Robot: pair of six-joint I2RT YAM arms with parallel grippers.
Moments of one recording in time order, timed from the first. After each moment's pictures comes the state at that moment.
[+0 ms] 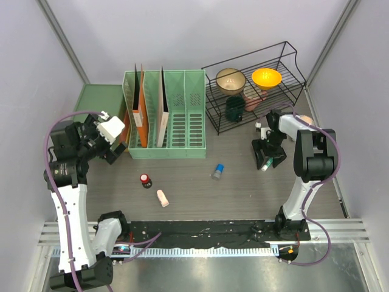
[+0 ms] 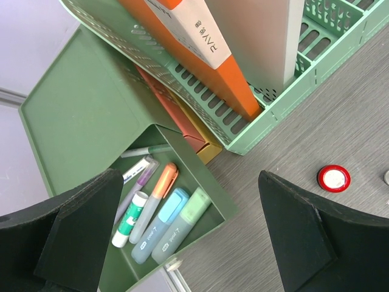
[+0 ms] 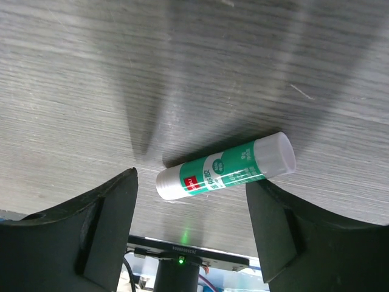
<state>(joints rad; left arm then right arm) 0.22 0.84 1.19 -0.90 0.57 0.87 0.01 1.89 1.23 -0.98 -0.12 -0.16</state>
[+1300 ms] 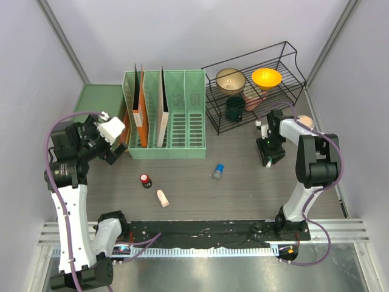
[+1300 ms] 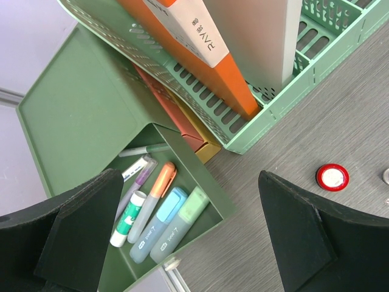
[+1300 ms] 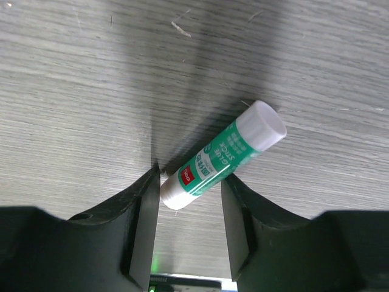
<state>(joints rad) 0.22 0.84 1.18 -0.90 0.57 0.87 0.02 1.82 1.15 -0.83 -0.01 -0.22</state>
